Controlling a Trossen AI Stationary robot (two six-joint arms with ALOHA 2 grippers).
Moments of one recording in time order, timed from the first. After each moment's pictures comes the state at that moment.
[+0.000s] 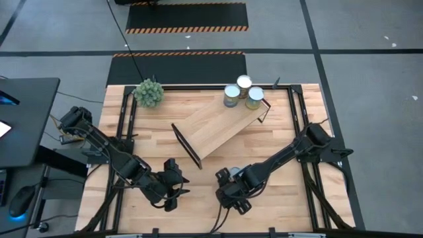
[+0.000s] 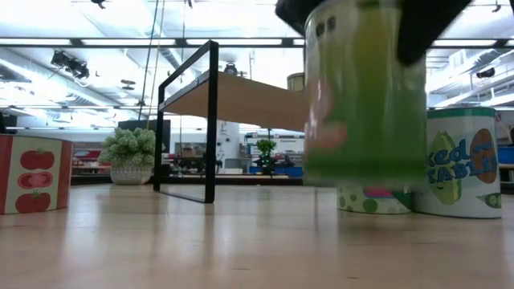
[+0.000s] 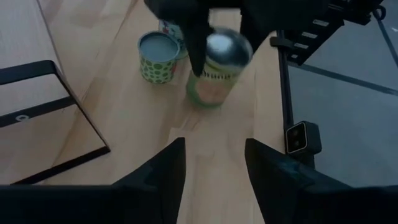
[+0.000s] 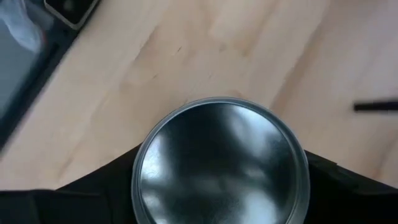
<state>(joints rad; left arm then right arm) -0.68 1.43 1.13 -0.46 -0.47 -0.73 0.50 1.98 1.61 -0.82 0.06 -0.04</state>
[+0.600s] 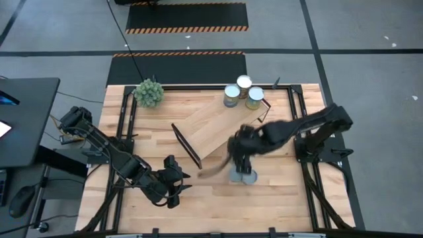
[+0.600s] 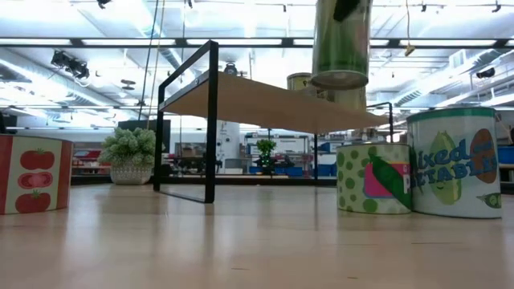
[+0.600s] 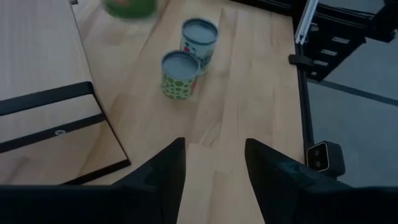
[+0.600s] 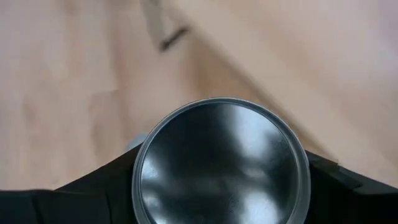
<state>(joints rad) -0.68 1.43 1.13 -0.46 -0.57 -0.72 0.28 1.63 1.61 -1.15 0.24 0.42</state>
